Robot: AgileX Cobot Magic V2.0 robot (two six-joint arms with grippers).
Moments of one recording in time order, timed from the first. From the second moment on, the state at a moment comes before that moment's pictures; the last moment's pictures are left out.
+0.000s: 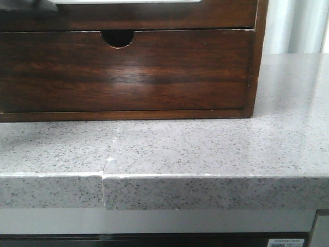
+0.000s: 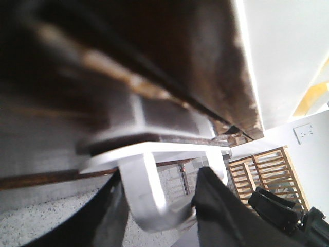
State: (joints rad) left arm -0.06 1.27 -0.72 -1.75 0.98 0.96; right arm -0.02 0.72 -0.80 -0.14 0.74 0.13
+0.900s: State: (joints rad) left arm -0.06 0.99 -0.49 -1.73 1.03 0.90; right arm -0.02 0.72 -0.80 -0.14 0.79 0.13
